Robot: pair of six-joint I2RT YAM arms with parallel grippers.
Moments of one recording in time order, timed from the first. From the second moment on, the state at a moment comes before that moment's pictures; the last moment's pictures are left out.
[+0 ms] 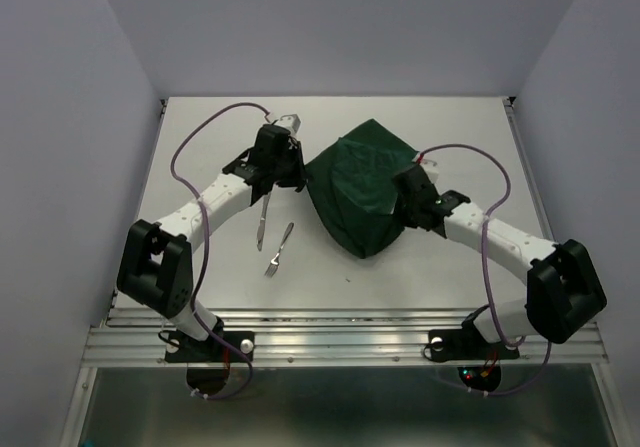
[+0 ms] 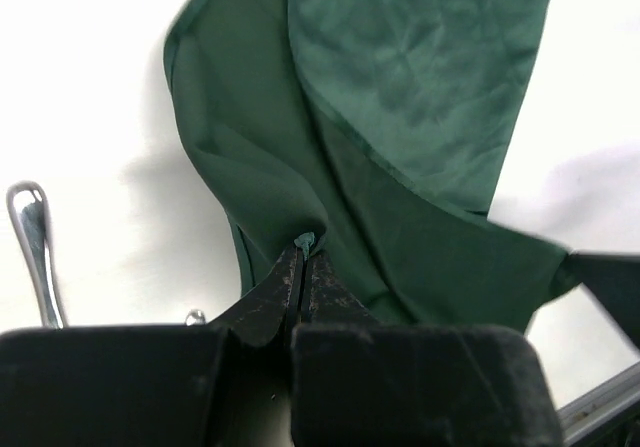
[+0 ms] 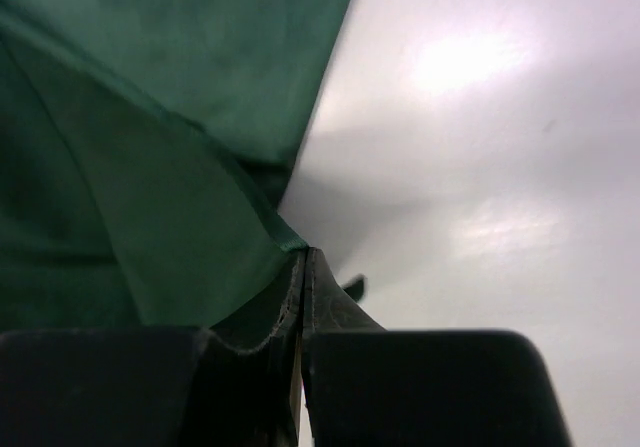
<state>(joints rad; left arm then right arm) -0.49 1.54 1.12 -0.27 0.08 -0.47 0.62 1.38 0.86 -0.48 0.34 0.73</state>
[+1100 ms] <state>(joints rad) -0.43 1.59 0.93 -0.13 0.26 -0.55 0.16 1.11 0.63 -0.51 0.27 0.81</state>
